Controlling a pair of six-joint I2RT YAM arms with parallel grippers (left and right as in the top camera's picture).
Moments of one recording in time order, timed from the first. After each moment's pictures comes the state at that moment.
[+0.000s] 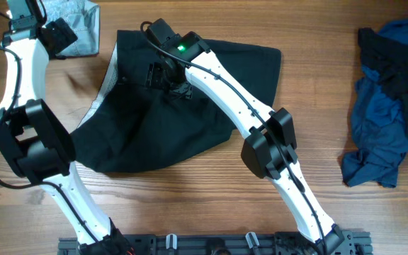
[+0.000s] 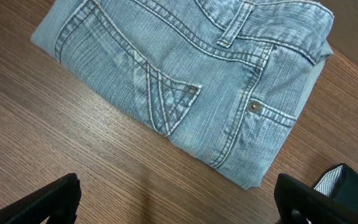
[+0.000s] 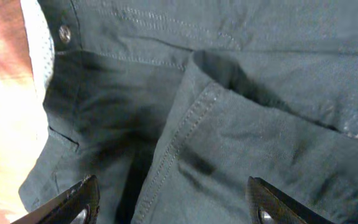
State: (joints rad) left arm 0.29 2.21 1.90 -0.64 -0.11 -0.35; right arm 0.71 2.51 2.47 -1.22 -0.18 0.84
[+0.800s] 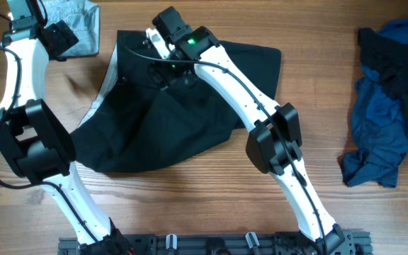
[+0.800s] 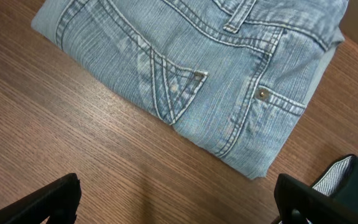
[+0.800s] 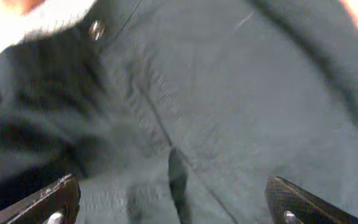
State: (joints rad) left arm 0.29 2.21 1.90 -0.68 -0.11 -0.35; right arm 0.65 2.51 2.44 -1.05 -0.15 -0.09
